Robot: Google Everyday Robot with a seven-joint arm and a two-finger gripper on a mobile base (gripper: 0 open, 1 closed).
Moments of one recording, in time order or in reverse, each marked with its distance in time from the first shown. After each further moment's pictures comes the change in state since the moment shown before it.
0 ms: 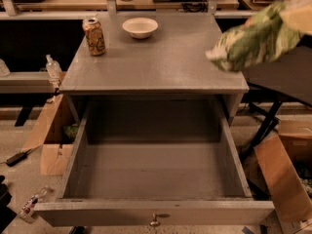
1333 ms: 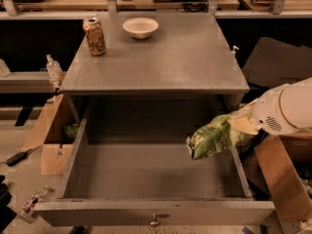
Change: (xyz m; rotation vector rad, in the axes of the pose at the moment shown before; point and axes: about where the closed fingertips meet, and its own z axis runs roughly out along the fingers) arm 0.159 0.152 0.126 -0.407 0.222 0.144
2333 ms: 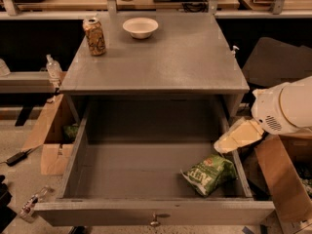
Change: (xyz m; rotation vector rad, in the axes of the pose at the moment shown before) arm -0.003 0.002 -0.004 0.006 -0.001 -0.008
